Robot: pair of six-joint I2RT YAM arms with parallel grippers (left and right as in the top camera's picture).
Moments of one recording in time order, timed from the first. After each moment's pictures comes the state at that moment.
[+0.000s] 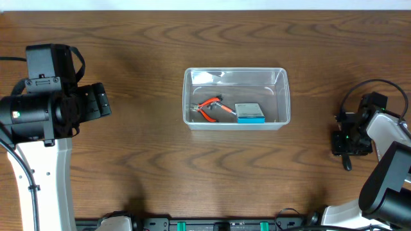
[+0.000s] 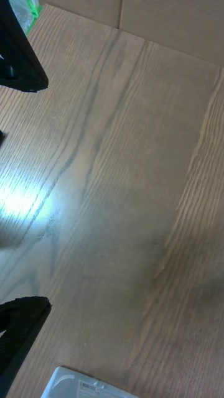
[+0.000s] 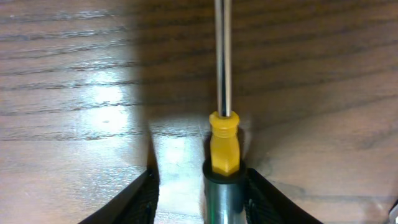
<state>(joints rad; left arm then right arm) 0.09 1.31 1.65 -1.44 -0.27 -0.15 -0.41 1.70 0.89 -0.78 0.10 -0.36</state>
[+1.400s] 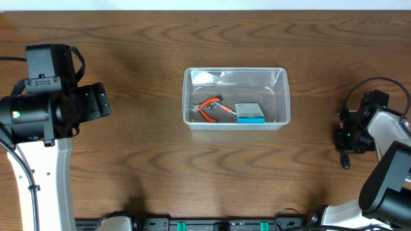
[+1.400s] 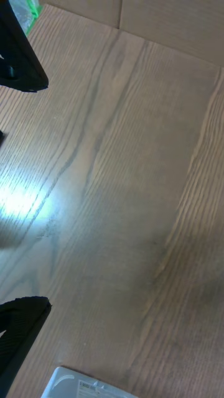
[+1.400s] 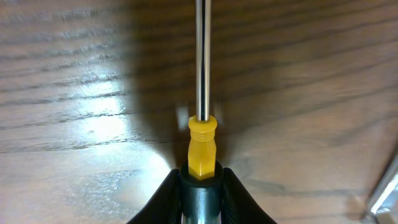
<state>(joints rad) 0.09 1.31 1.65 -1.44 -0.27 -0.15 -0.41 1.70 0.93 -0.79 0.12 -0.33</state>
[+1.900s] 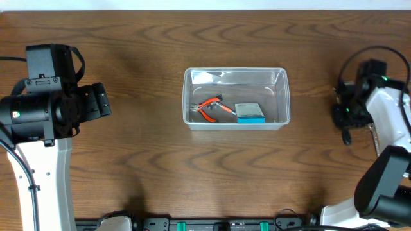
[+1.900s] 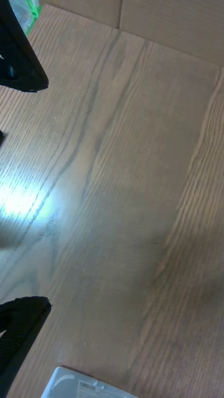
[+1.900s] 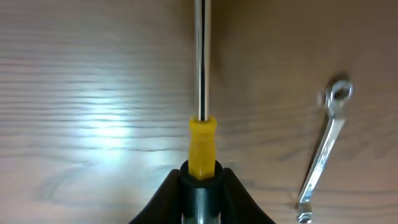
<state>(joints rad) 0.09 1.31 1.65 -1.44 -0.27 -0.15 -0.25 1.71 1.24 -1.03 0.12 -0.32</state>
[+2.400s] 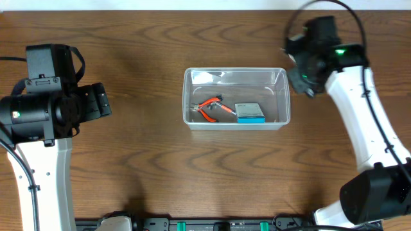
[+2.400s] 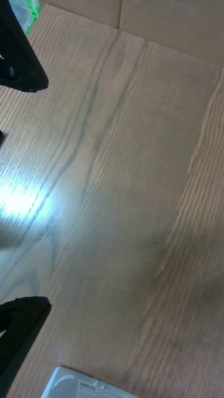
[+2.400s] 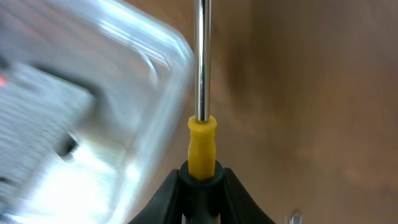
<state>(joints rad) 0.09 1.31 1.65 -1.44 -0.27 -0.15 0.18 1.71 1.59 -1.05 0.12 -0.32</state>
